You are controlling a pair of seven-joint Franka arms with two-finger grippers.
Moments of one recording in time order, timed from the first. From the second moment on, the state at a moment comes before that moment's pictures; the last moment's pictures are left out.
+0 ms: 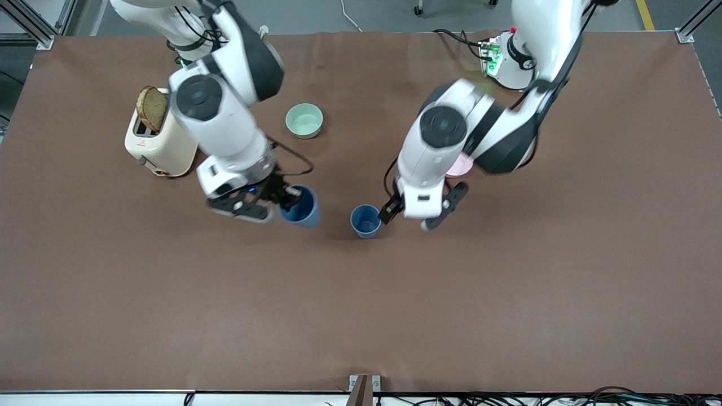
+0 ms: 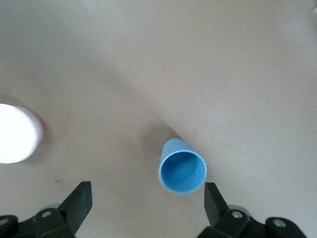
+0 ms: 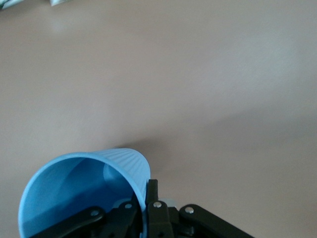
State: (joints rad) left arm -0.40 0.42 -0.30 -1.40 0.07 1.89 -1.48; right arm 0.51 0.33 0.11 -1.58 0.02 2.05 0.87
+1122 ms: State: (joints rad) left arm 0.17 0.02 -0.28 -1.41 0.08 1.50 -0.25; right arm 0.65 0.61 0.10 -1.42 -0.02 2.18 0.98
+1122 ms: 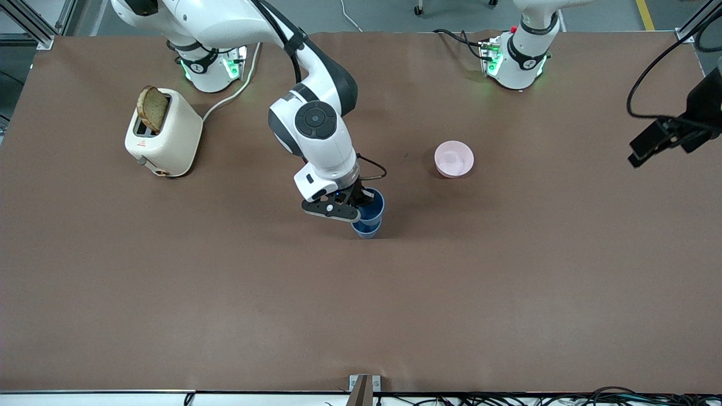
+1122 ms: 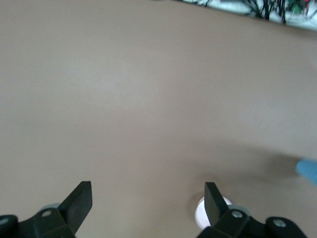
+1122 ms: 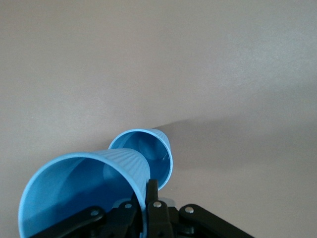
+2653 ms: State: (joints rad) left arm 0.02 -0.13 -0.14 -1.70 0.02 1.59 -0.05; right arm 0.65 0.58 0.05 -1.38 -0.08 2.14 0.99
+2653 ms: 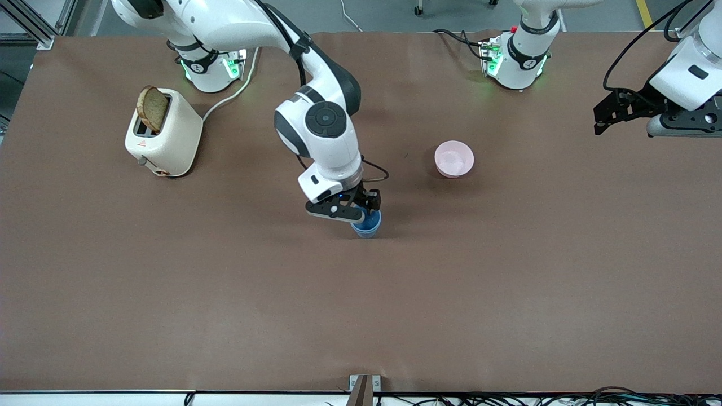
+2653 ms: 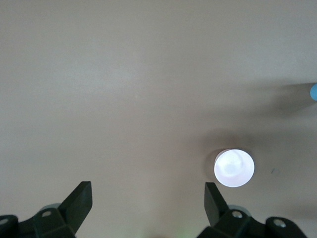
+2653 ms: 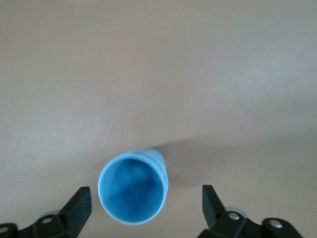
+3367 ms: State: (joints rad) left arm 0.02 -0.13 -0.14 -1.70 0.01 1.58 -0.12; right arm 0.23 0.25 0.02 -1.36 -0.08 1.77 0.66
